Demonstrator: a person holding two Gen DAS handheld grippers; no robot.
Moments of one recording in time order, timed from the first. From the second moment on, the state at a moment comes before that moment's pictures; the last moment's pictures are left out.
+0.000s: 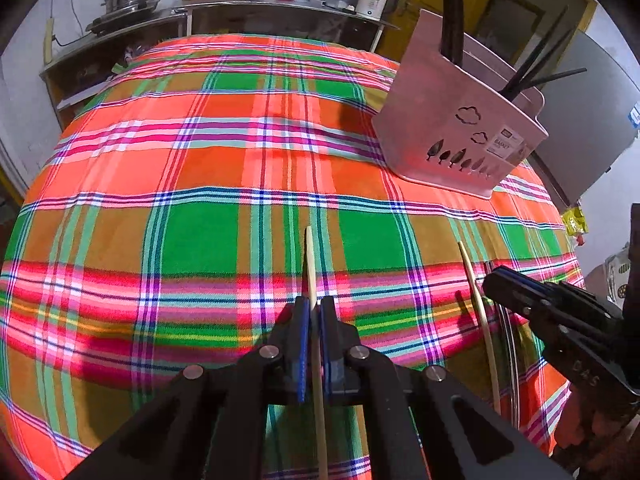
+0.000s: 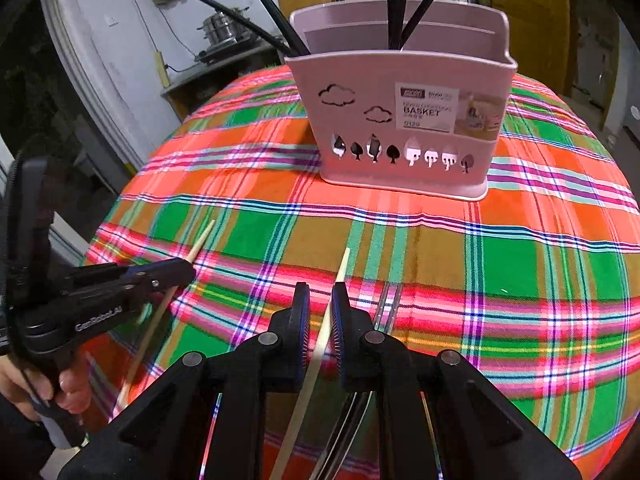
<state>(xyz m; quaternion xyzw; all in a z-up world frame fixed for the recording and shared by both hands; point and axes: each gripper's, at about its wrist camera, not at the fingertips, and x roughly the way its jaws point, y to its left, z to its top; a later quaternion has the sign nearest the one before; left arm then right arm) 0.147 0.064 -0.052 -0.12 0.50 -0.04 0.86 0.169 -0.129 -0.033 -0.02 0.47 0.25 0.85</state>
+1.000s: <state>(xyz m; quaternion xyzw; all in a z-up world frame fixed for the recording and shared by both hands) 0.175 0.051 -0.051 -0.05 0.51 -0.05 0.86 0.186 -0.119 -0.043 -0.03 0.50 0.24 0.83</state>
